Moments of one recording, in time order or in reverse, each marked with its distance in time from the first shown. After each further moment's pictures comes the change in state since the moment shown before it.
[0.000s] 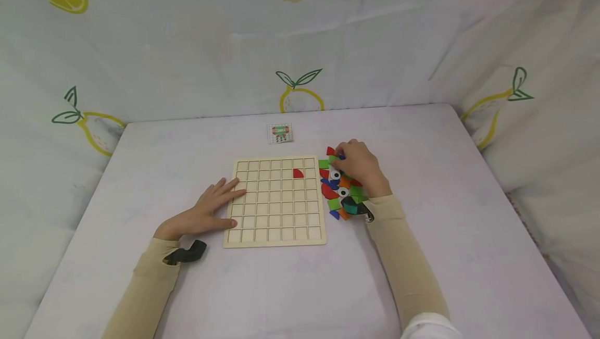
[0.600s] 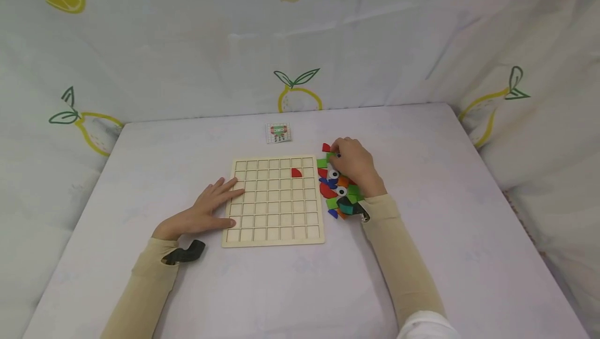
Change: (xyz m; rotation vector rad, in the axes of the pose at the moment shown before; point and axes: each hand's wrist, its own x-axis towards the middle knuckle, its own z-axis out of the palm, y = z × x) left_hand 0.001 0.003 0.001 0.011 0.003 -0.013; right_hand -0.002 -0.005 0.001 0.023 0.073 -0.017
